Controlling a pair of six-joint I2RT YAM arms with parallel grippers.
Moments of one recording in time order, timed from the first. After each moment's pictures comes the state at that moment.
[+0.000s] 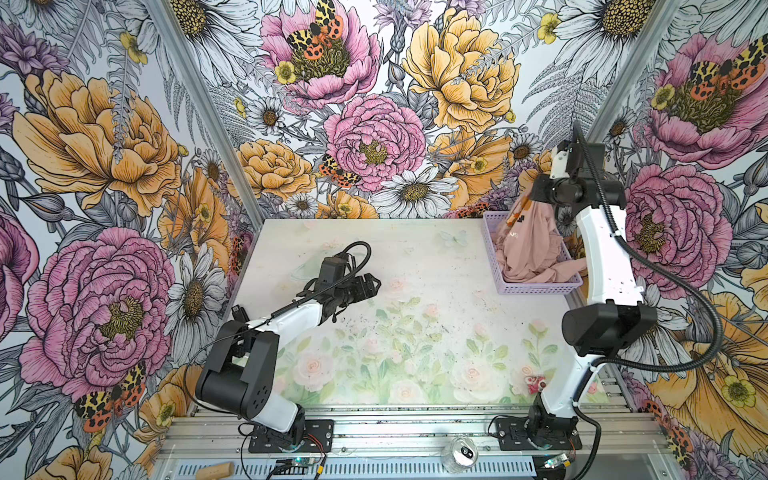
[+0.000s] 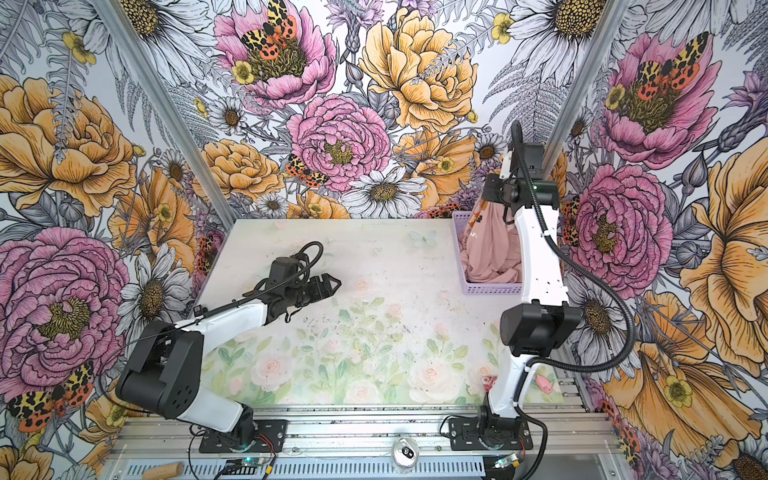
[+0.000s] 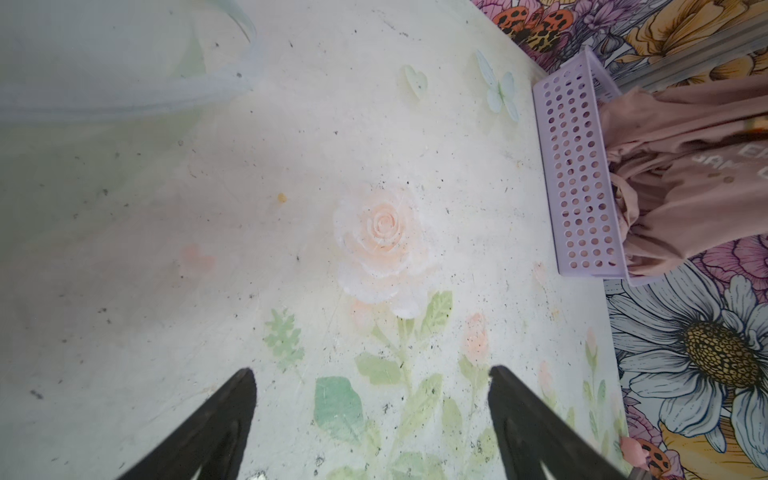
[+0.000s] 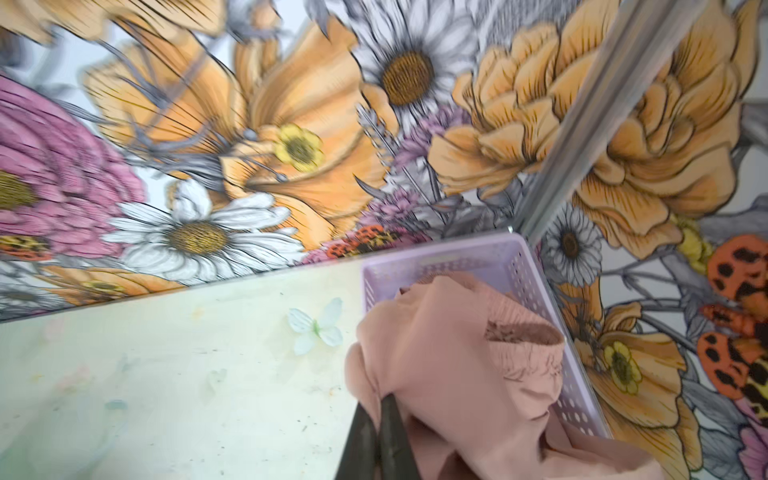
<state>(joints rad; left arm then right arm) -0.33 1.50 0.82 -0.01 0.28 -0.61 -0.09 1.86 2.32 -1.00 -0.11 0.12</state>
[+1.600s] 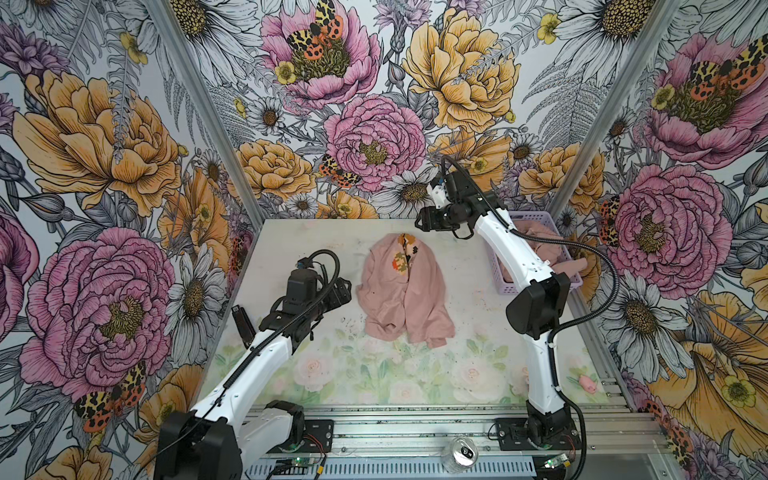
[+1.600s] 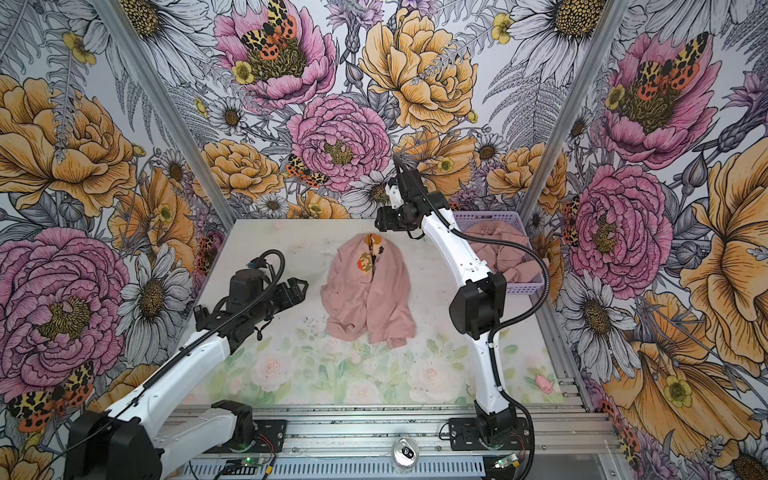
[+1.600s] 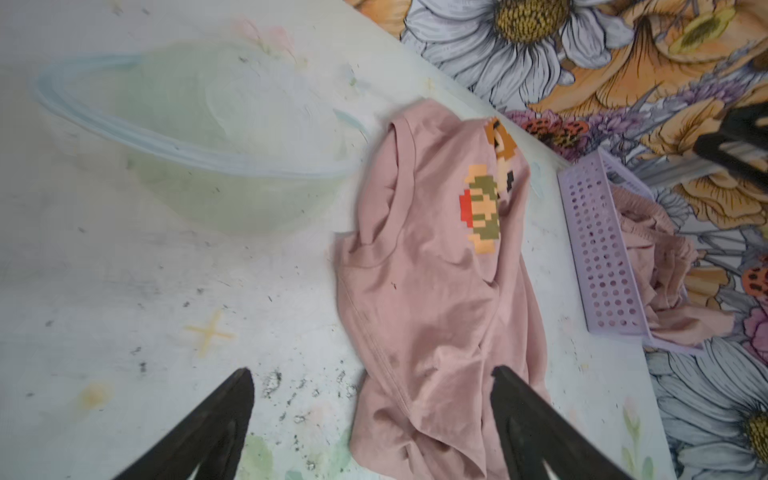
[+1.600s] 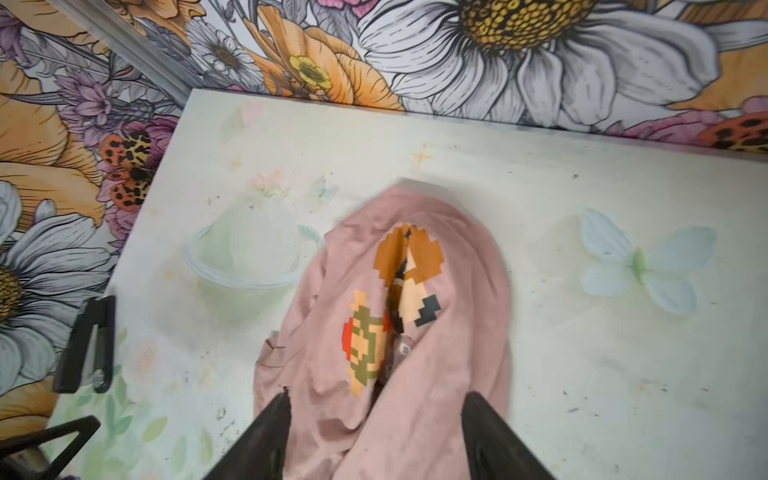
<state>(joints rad) -0.30 1.13 0.69 -0.21 0.11 -0.61 0.37 2.17 2.34 -1.03 -0.23 0.19</state>
